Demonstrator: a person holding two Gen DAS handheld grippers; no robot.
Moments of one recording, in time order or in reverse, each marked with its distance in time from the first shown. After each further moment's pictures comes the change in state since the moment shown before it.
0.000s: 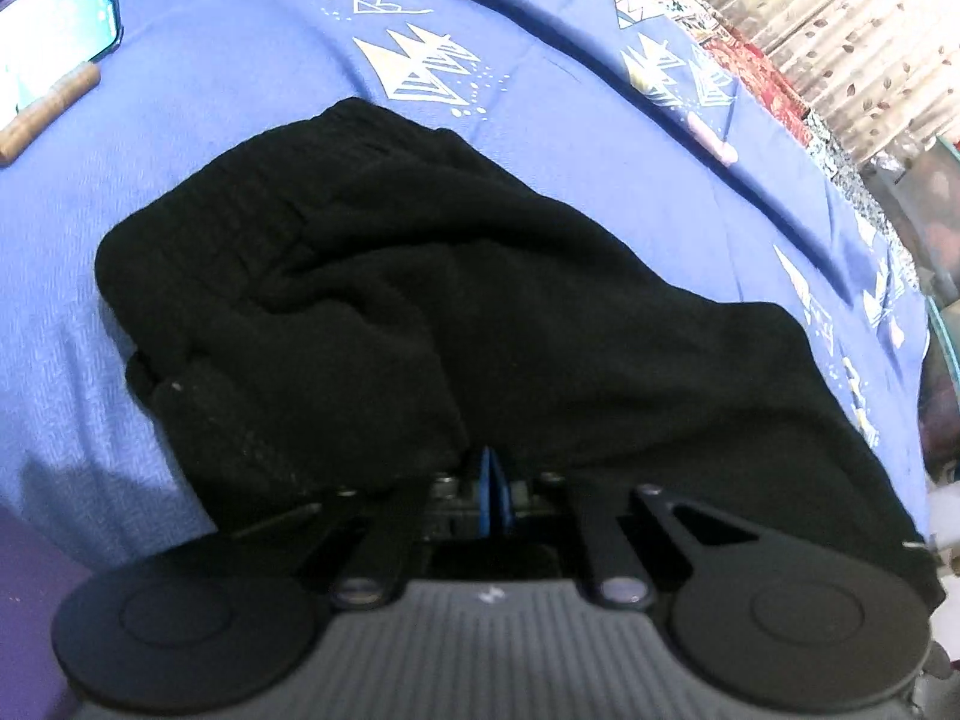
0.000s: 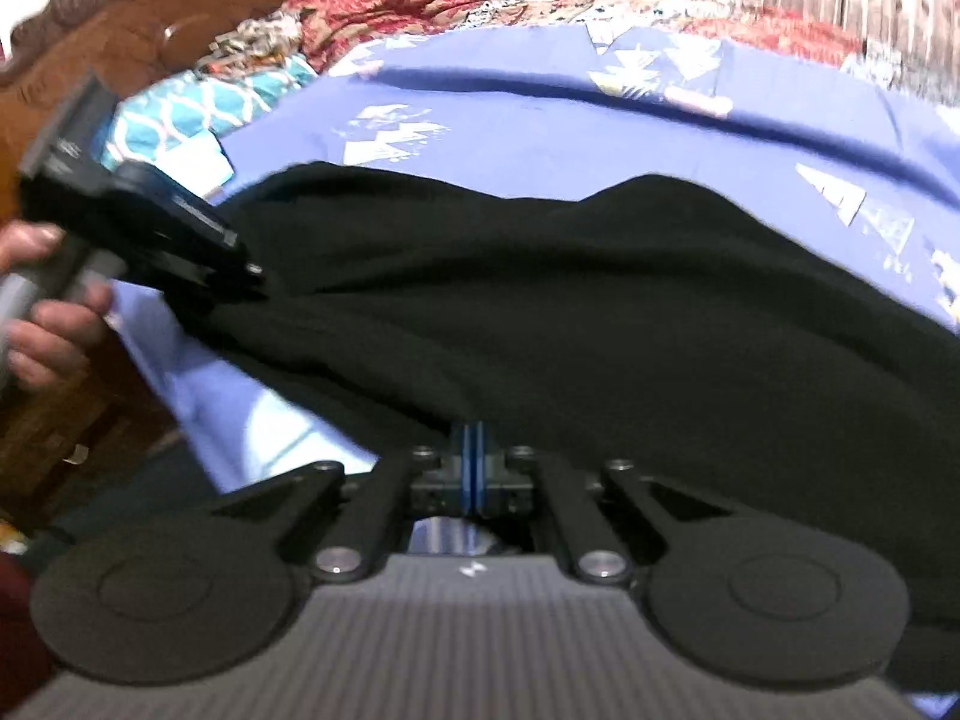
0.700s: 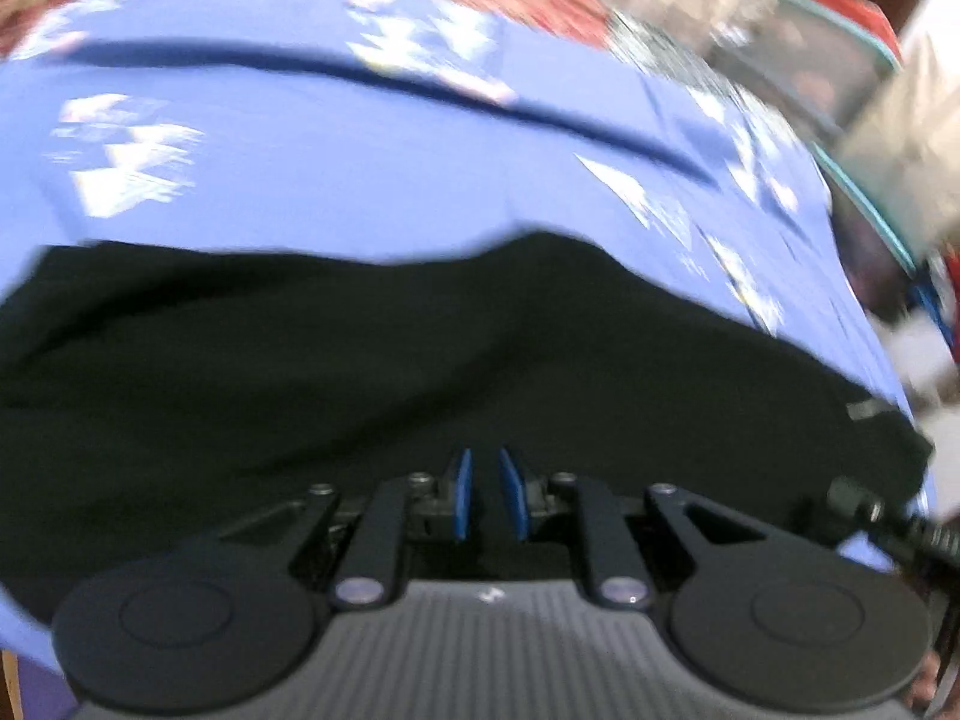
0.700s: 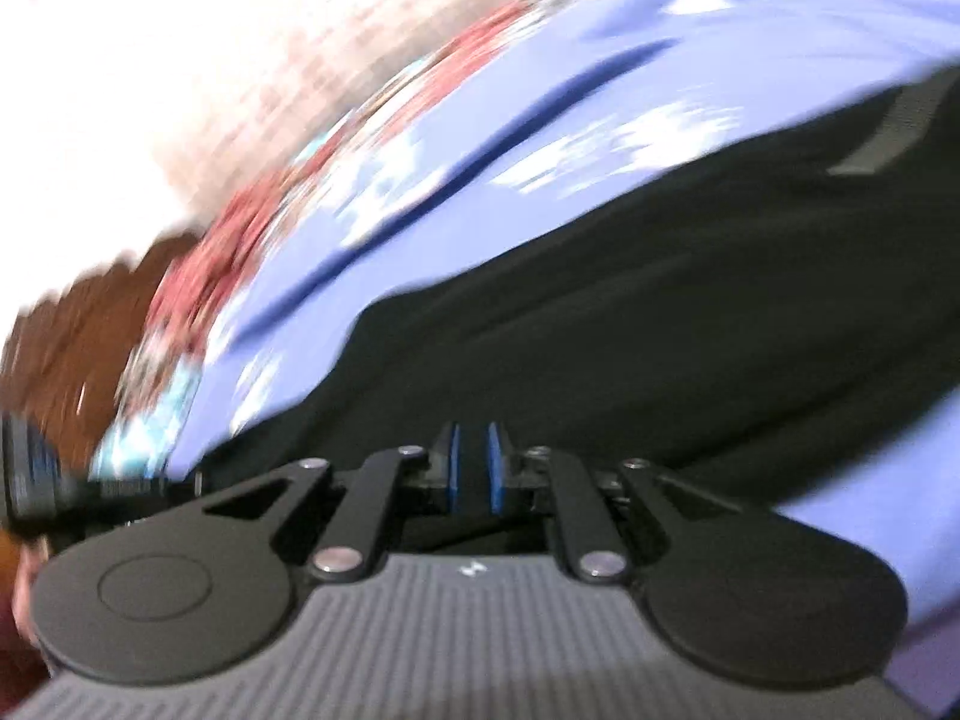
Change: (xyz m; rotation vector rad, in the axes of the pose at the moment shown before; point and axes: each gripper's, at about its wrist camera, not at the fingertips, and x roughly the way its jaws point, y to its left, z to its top) left arm 0.007 -0.144 -0.033 0.389 0.029 -0.094; right arm -0.112 -0.156 -0.087 0.716 -0.322 -0.058
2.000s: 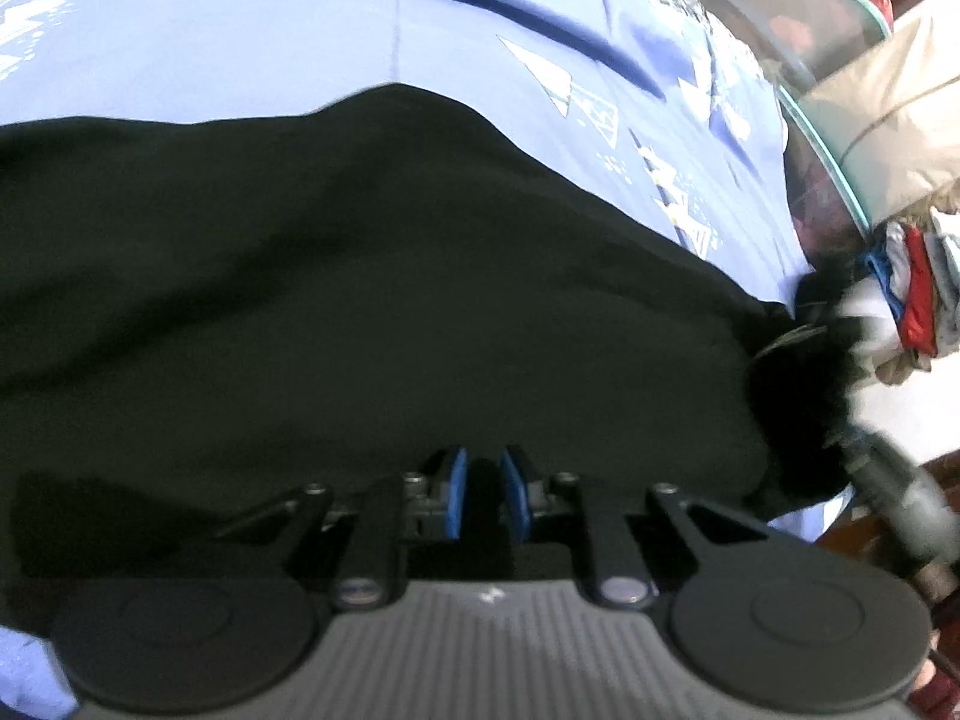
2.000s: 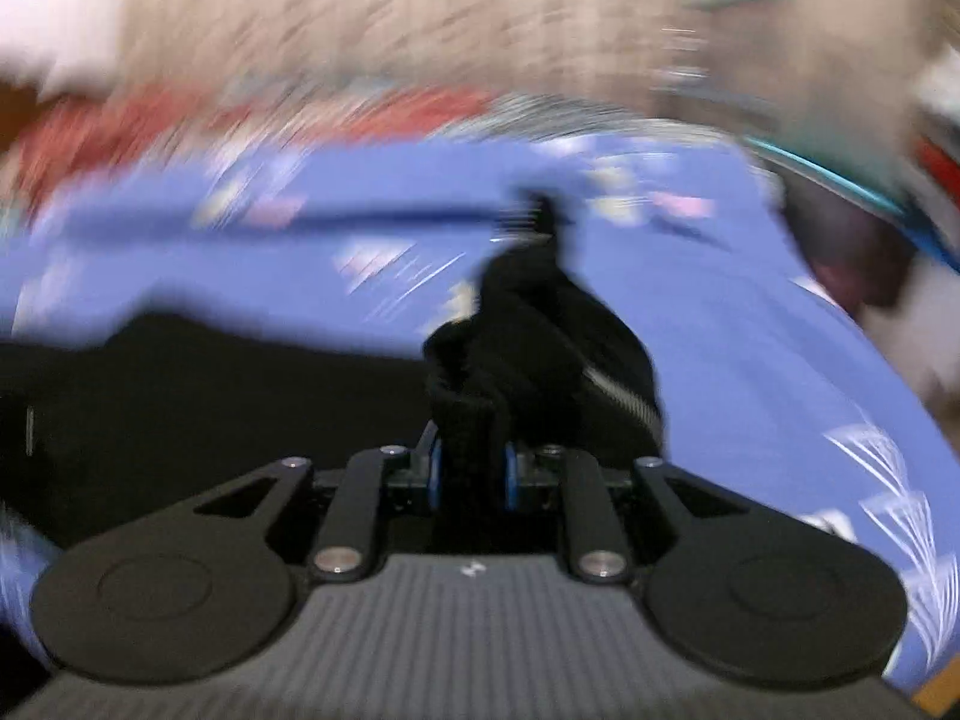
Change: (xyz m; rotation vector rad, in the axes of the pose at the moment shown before) left arm 0.051 -0.034 -0.005 -0.107 0.176 -0.164; right arm 0.000 0.006 0.013 -0.691 -0.057 -0.375
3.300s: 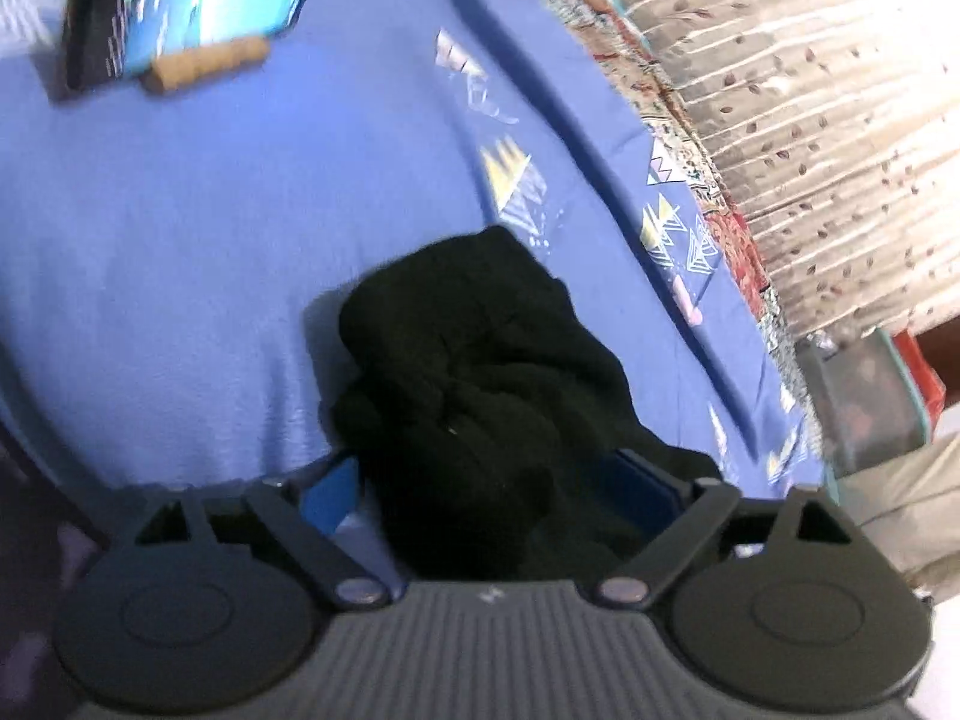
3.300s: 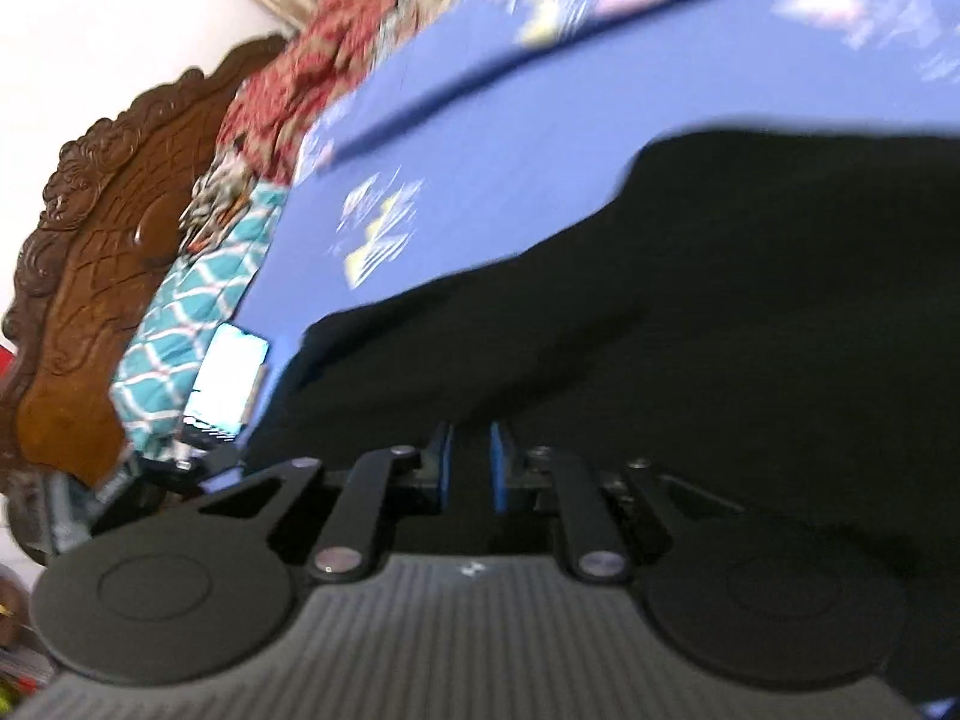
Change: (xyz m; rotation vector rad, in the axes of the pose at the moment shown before) left arm -0.150 0.231 -0.057 -0.554 -0.464 -0.045; right arm 0.124 0.217 0.081 0.444 0.411 0.701
